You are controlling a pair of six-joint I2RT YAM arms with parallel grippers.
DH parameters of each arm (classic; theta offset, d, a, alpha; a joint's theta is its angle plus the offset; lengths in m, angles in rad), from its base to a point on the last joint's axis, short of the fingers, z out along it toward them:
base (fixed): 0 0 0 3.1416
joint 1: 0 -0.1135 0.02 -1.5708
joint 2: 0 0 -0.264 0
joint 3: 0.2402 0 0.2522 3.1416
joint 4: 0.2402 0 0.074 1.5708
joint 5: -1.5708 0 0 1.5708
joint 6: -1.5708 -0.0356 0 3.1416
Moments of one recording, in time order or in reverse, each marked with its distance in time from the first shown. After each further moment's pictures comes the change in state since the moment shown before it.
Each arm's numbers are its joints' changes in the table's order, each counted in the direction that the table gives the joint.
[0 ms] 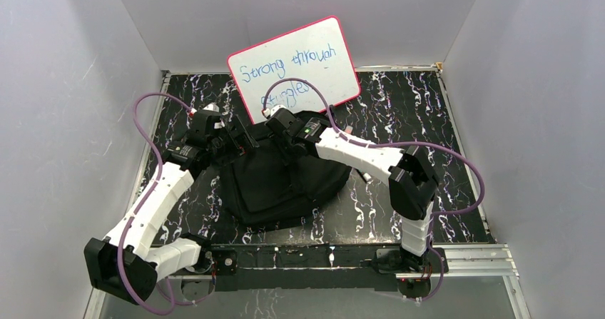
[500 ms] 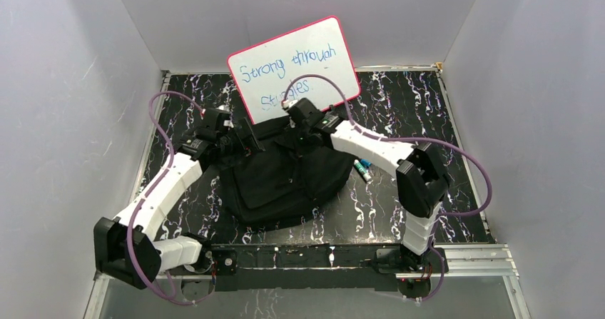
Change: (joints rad) left arm 0.014 -0.095 -0.006 -0.025 -0.059 -0.009; right arm 0.107 0.035 -0.084 -0.065 0.158 -0.032
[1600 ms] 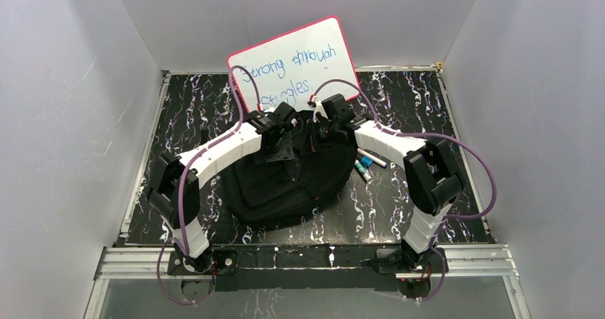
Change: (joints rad) left arm 0.353 -0.516 0.395 0.266 0.355 0.028; right arm 0.261 0.066 -0.279 -0.336 0.560 -0.145
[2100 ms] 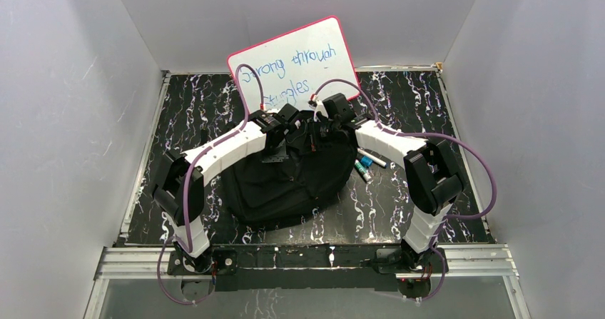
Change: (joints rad) left arm 0.021 -0.044 0.042 0.071 0.069 -0.034; right arm 0.009 0.000 -0.005 -0.015 0.035 -0.022
